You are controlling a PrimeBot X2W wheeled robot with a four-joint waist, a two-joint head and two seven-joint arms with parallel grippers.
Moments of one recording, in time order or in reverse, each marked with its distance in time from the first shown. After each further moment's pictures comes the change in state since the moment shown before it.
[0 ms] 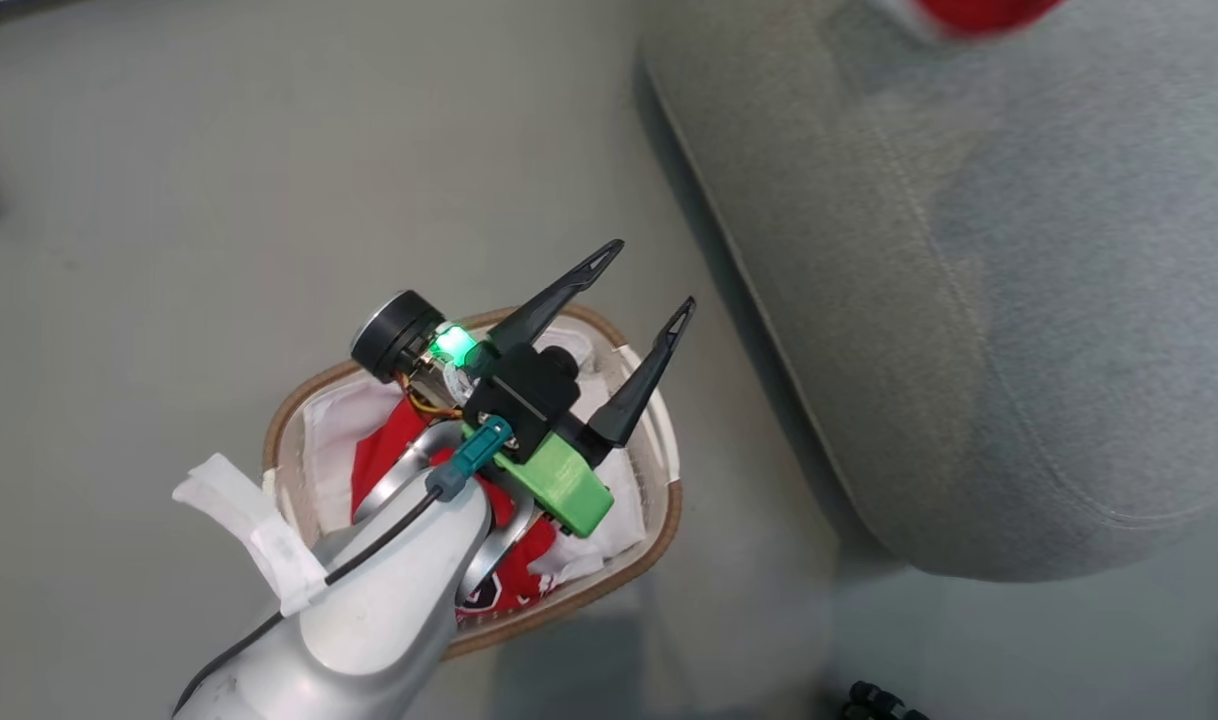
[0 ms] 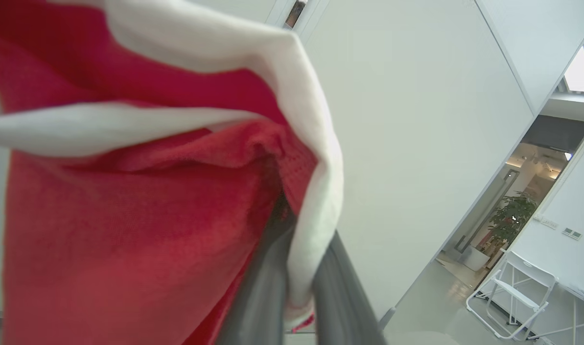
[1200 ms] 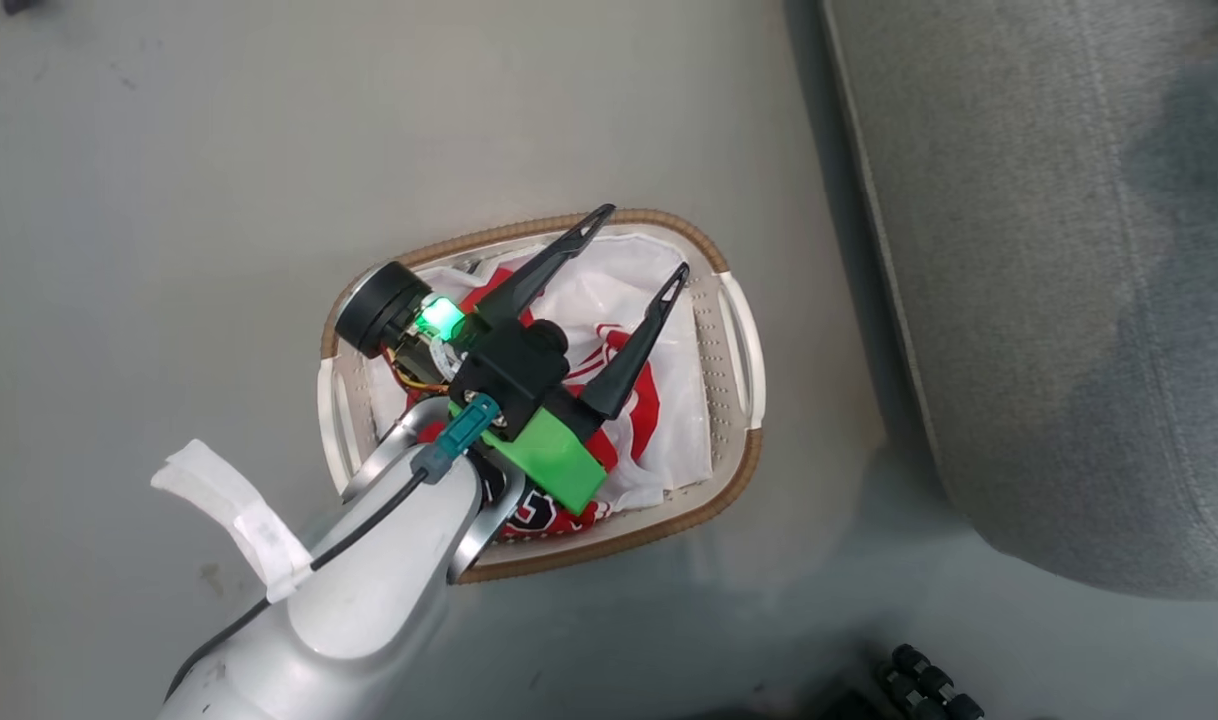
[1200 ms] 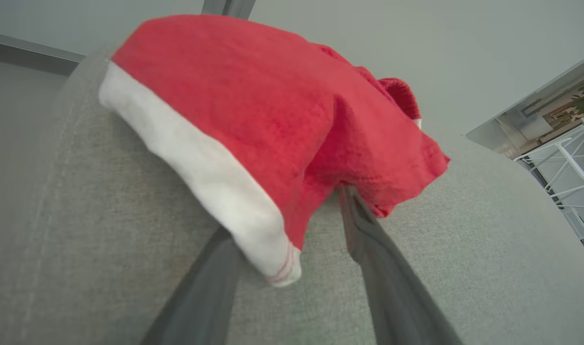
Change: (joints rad) left arm -0.026 -0.001 0.027 -0.019 0.019 -0.001 0.000; right arm 0.113 -0.050 -0.211 0.393 -0.166 0.000 -0.001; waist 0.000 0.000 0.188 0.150
